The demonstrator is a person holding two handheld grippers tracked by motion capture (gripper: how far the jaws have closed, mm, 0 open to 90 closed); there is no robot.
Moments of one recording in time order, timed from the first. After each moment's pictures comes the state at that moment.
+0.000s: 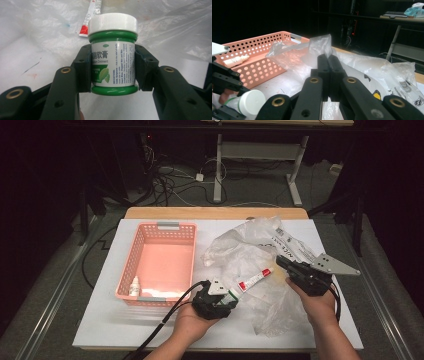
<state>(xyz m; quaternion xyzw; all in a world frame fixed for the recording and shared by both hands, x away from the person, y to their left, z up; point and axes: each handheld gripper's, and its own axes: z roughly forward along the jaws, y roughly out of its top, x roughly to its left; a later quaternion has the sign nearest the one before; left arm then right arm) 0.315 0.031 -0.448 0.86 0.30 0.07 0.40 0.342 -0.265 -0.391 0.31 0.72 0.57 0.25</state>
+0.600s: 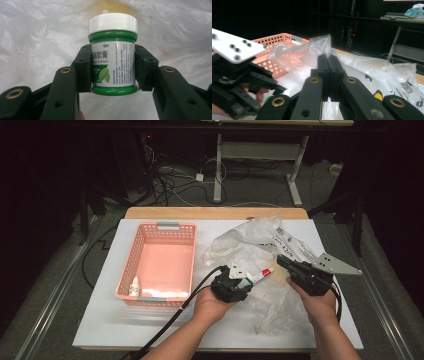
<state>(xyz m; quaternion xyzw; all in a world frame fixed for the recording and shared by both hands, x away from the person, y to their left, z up) 0.361 -0.015 -0.446 0.86 0.30 0.10 0.41 0.342 -0.266 -0.389 0.31 0.71 0.58 0.25</state>
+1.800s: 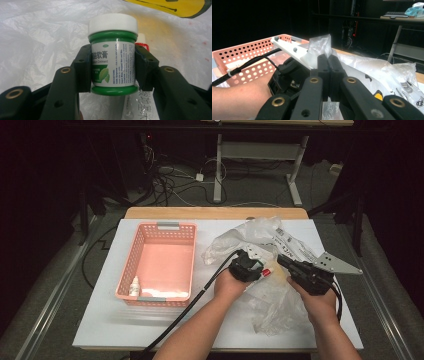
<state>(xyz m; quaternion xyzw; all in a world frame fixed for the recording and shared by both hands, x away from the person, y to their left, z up) 0.430 -0.064 -0.469 0.85 0.33 0.13 0.39 0.344 -0.269 -0.390 0.32 0.71 0.58 0.24</state>
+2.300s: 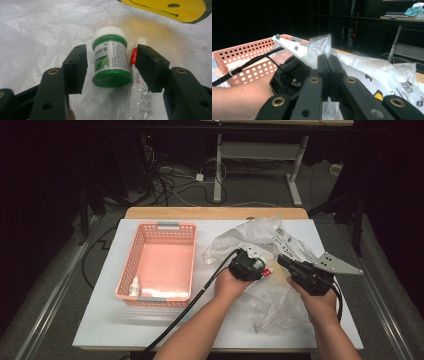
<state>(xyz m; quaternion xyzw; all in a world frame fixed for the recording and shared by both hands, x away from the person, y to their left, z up) 0.428 -0.063 -0.464 0.84 0.34 0.12 0.40 0.343 -0.269 -0.390 0.32 0.71 0.58 0.24</state>
